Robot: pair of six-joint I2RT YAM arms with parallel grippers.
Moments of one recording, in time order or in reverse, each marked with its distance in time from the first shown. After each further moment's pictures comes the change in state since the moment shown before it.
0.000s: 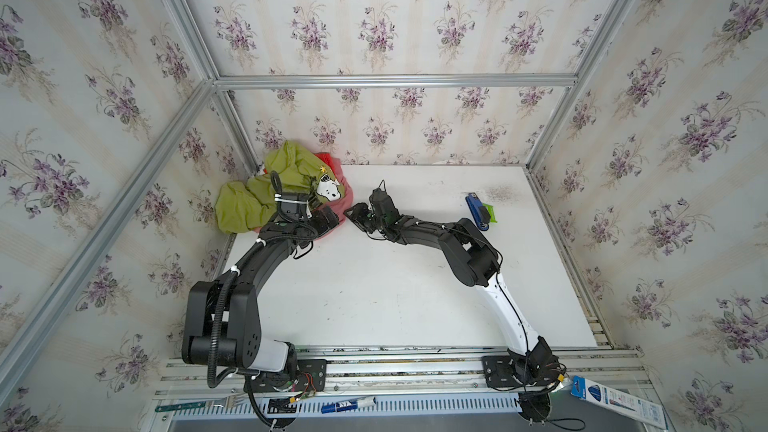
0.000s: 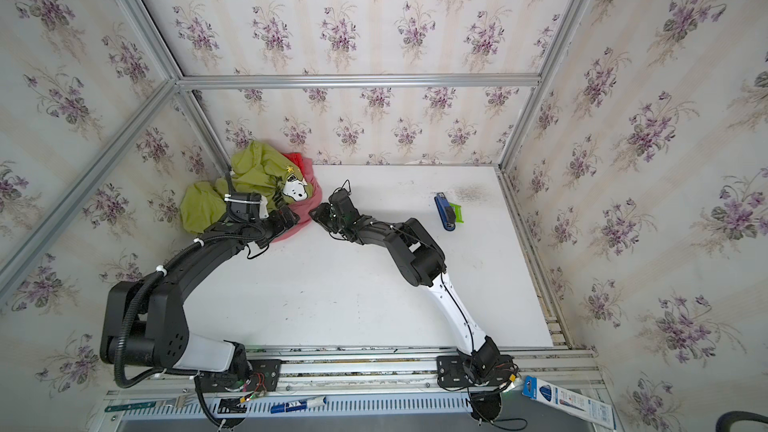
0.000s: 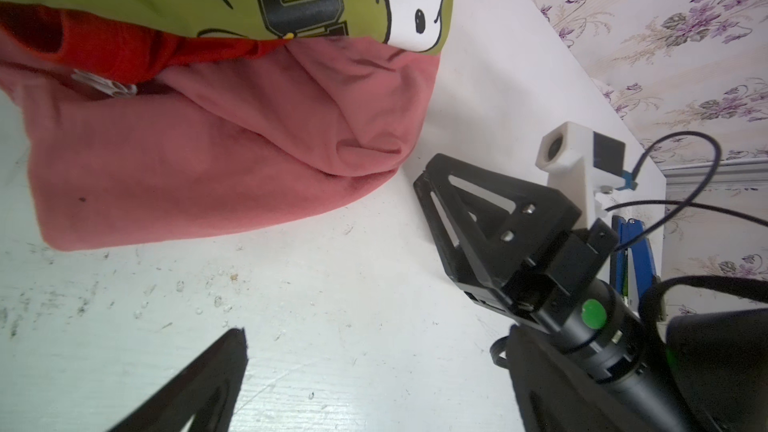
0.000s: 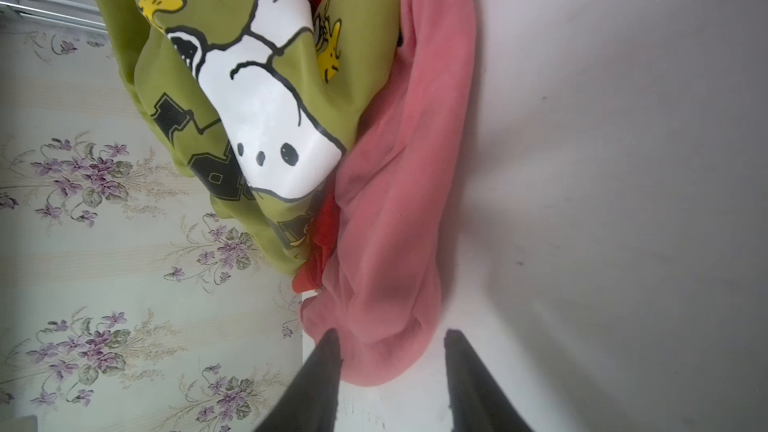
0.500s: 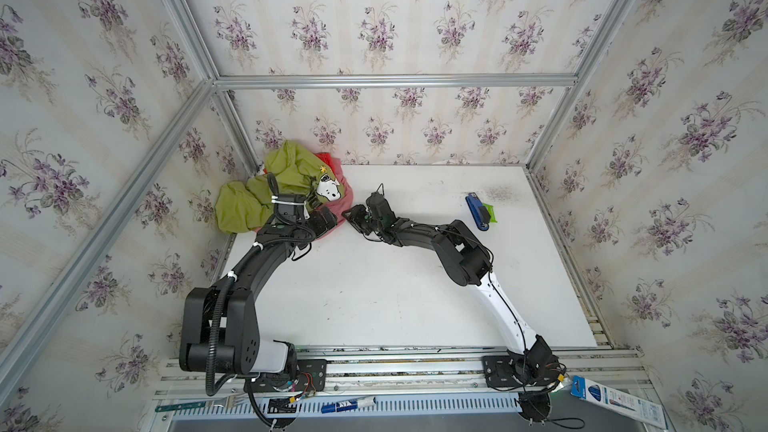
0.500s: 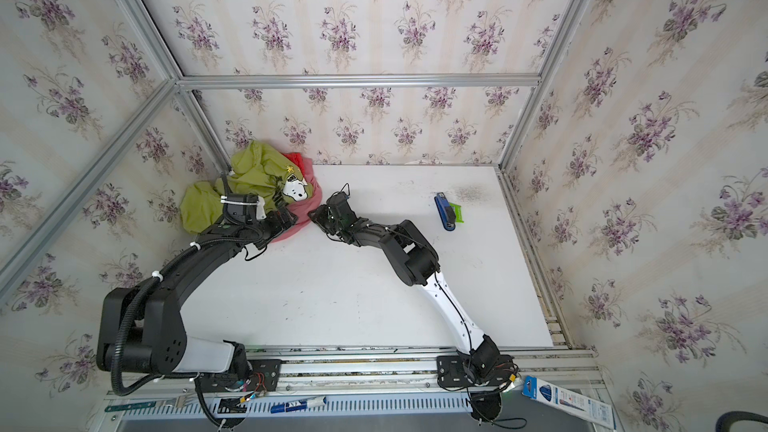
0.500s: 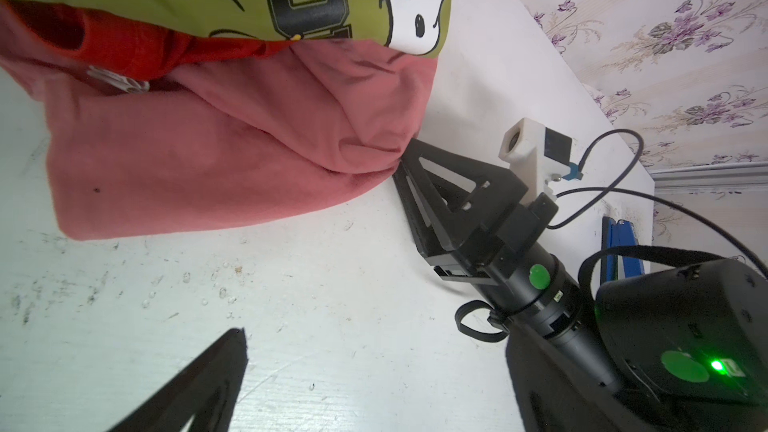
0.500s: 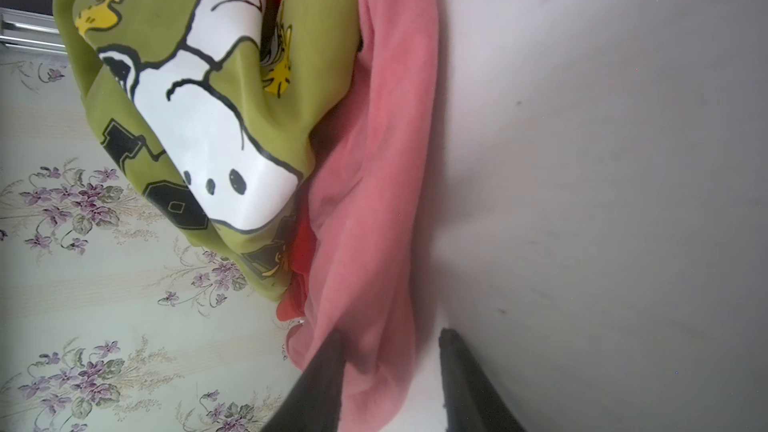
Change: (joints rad) left arm 0.011 -0.031 -0.022 0.001 0.007 -0.004; right arm 0.006 0.089 0.062 0.035 0.026 0.045
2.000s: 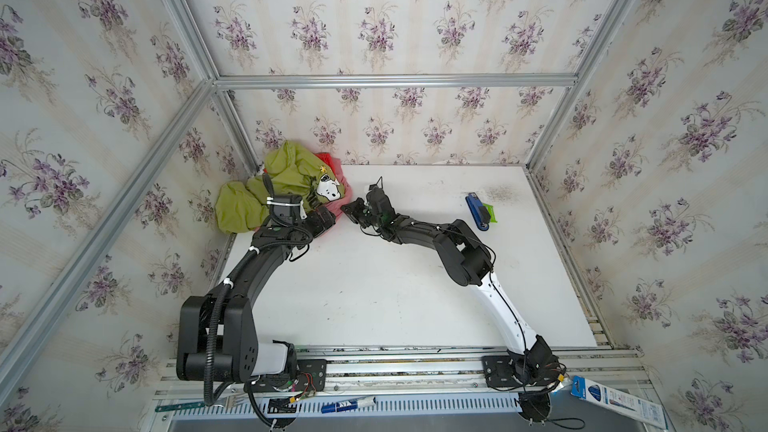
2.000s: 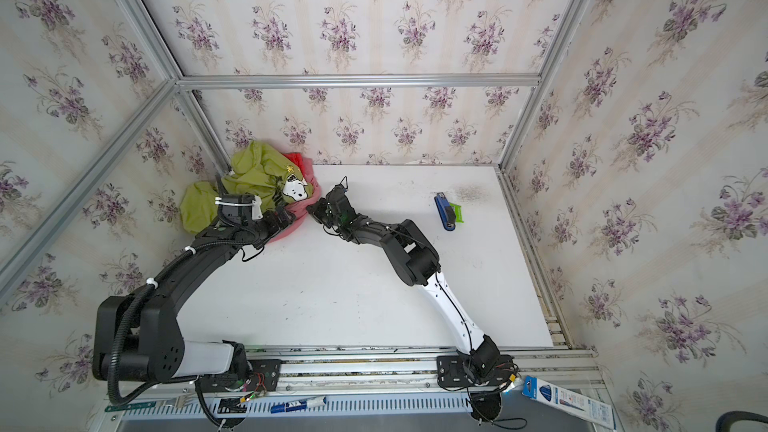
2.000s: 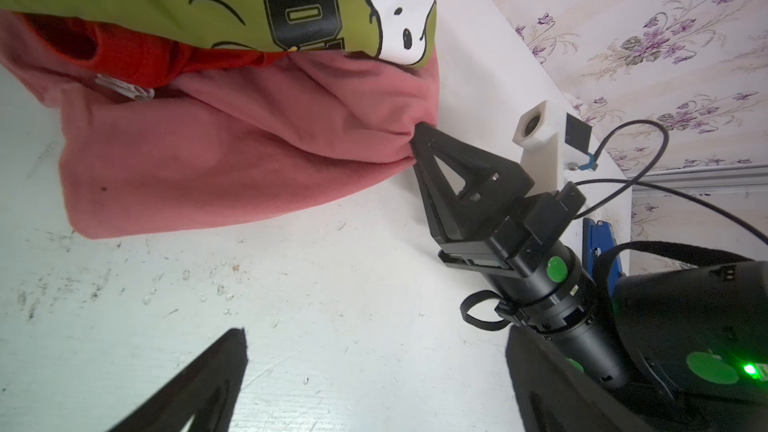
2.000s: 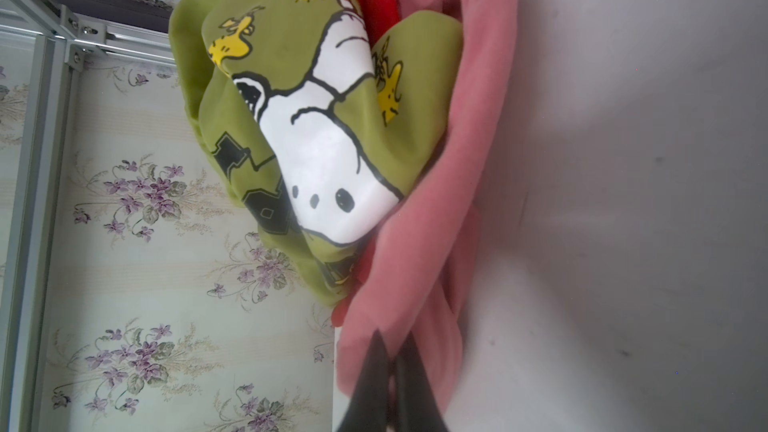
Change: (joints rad) left arm 0.022 -0.042 -0.009 0.005 0.028 -0.007; right arm -0.004 -0.031 0.029 0.055 -0.005 -0.010
